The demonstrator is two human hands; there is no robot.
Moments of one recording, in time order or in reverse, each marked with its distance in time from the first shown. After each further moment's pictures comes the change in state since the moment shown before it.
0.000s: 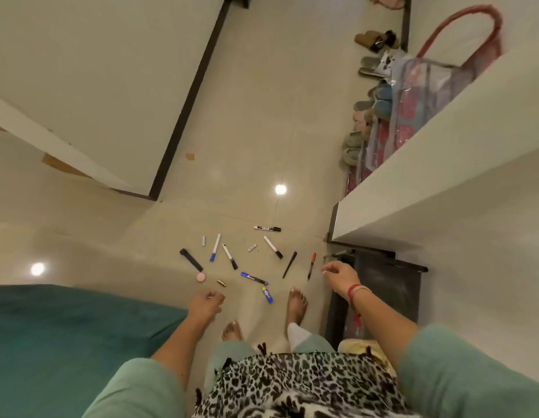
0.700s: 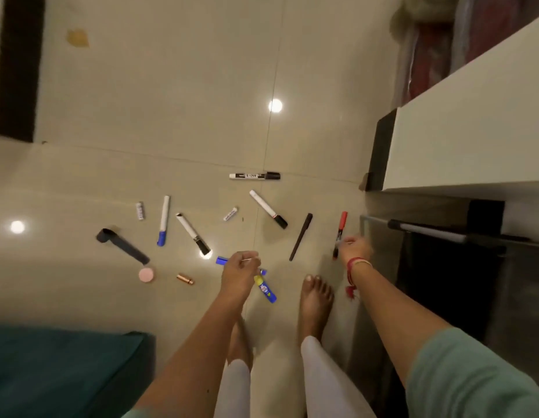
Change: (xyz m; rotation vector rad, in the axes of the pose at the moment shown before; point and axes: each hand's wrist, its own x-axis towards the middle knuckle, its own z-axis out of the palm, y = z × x) left_hand 0.360 -0.046 0.224 -0.074 -0.070 -0.033; right_hand 0.408 0.194 0.186 0.077 0.289 0.437
